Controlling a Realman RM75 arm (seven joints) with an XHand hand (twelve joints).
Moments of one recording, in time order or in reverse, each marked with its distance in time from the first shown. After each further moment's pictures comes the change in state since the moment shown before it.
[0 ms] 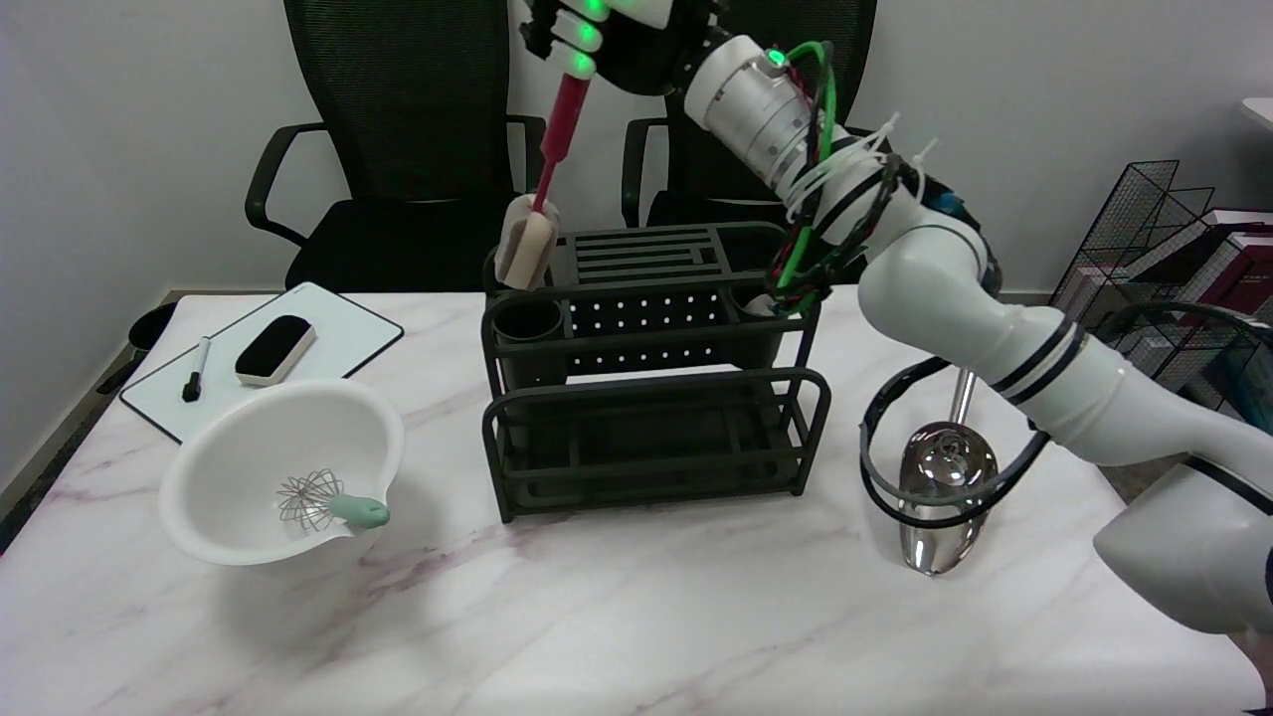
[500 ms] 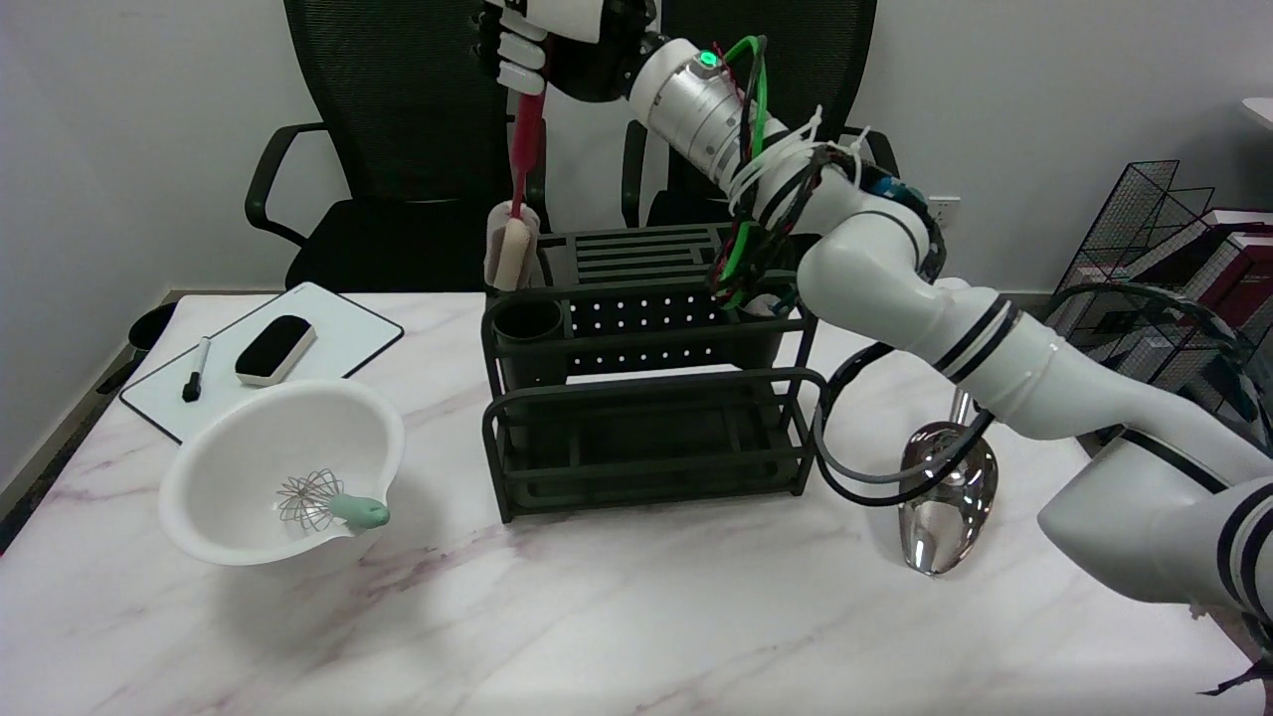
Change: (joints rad) arm 0.099 -0.107 -0.071 -0.147 -0.130 -0.021 -0.003
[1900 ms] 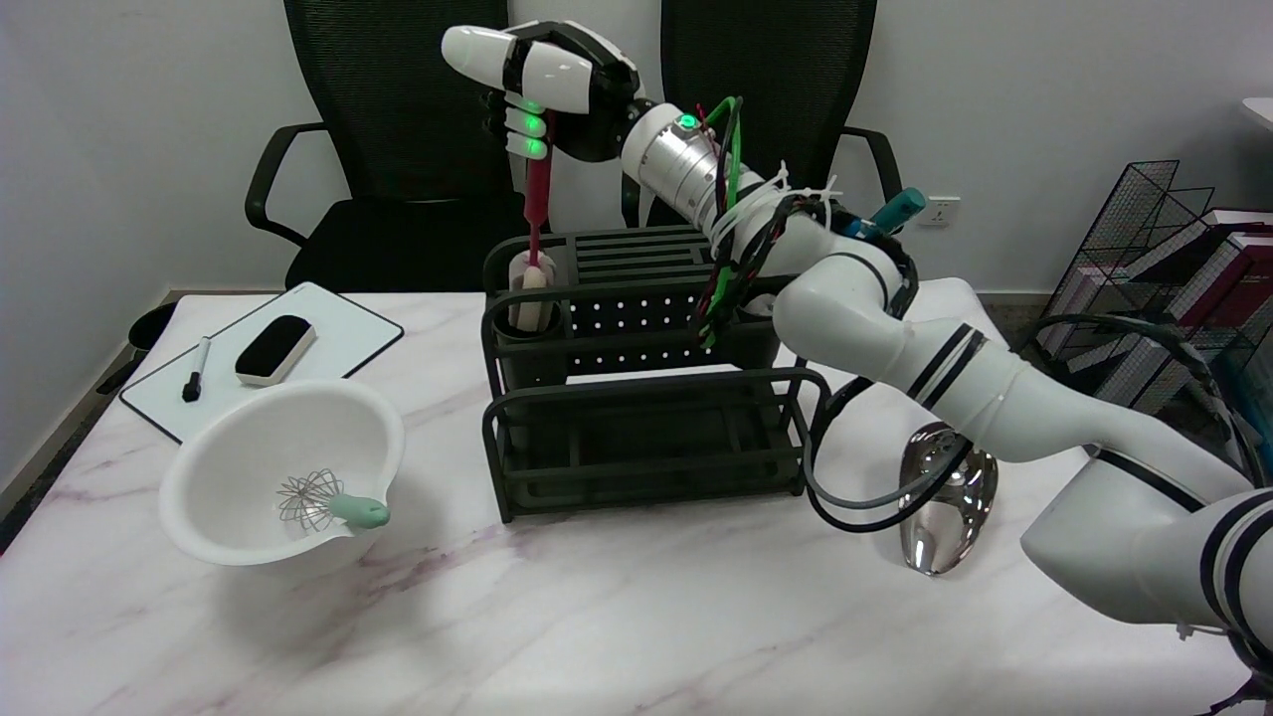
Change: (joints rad) arm -0.034 -0.054 -0.023 -0.130 -0.094 0.034 0.010
